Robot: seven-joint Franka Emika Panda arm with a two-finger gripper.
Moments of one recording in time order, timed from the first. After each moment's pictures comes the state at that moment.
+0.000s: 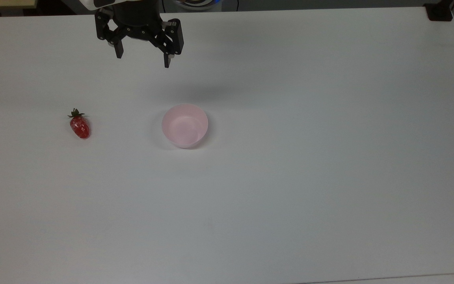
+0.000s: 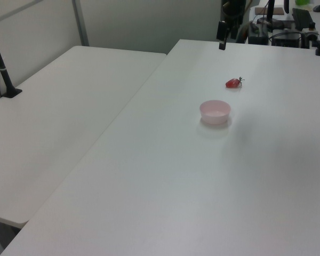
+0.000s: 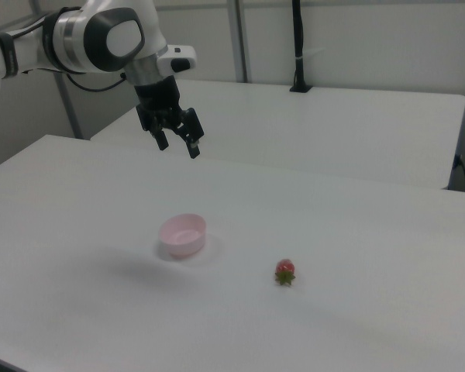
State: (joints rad) arm -0.09 0.12 0.05 -1.59 -0.09 1.82 0.12
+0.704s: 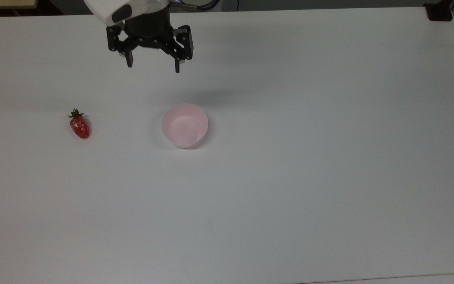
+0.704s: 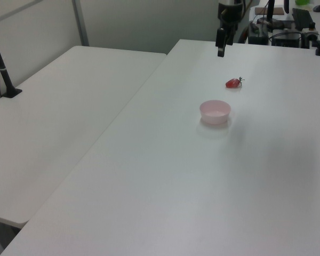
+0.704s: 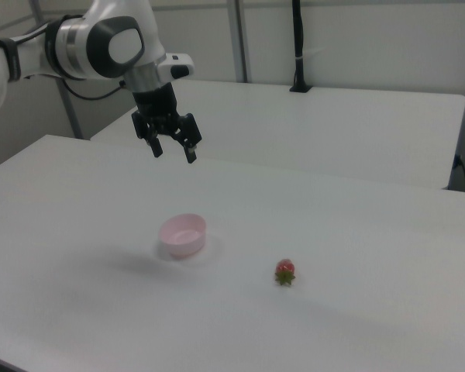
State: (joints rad) arm -0.07 0.16 0.06 -1.59 -0.09 1.82 0.03
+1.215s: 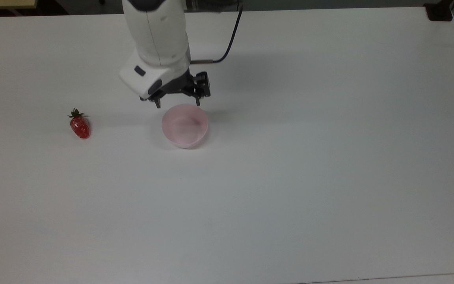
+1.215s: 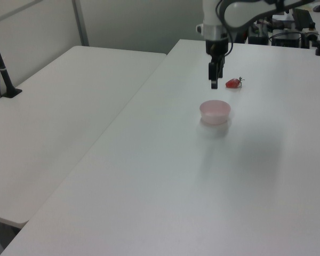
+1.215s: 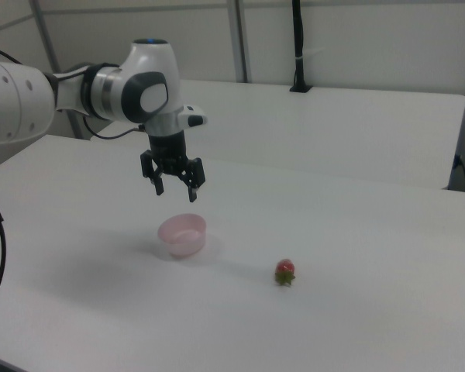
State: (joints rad) arm -0.04 0.34 0.06 -1.60 -0.02 1.88 -0.07
